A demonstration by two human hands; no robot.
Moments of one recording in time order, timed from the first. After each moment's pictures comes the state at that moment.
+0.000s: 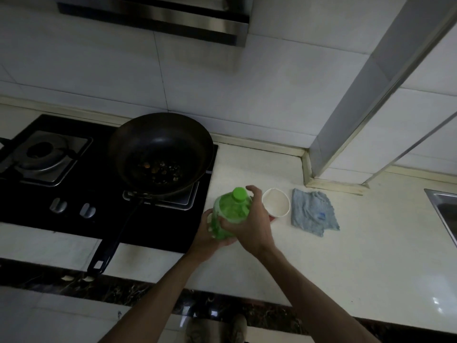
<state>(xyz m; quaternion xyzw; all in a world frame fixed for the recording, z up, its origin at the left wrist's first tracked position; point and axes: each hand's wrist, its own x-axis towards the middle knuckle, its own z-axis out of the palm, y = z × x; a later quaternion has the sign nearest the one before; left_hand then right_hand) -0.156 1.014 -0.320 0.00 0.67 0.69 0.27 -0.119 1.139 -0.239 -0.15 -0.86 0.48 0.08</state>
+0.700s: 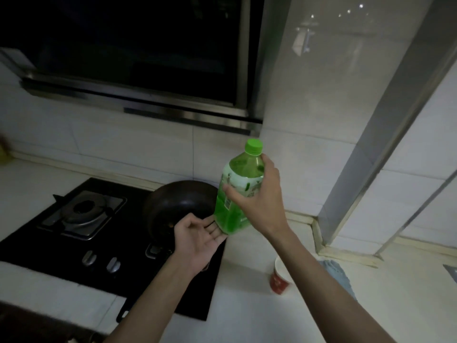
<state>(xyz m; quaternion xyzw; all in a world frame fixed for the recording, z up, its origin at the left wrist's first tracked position) -0.203 0.965 -0.134 -0.09 0.20 0.94 0.27 -0.181 1.105 -0.050 0.01 -0.84 0.46 0.30</state>
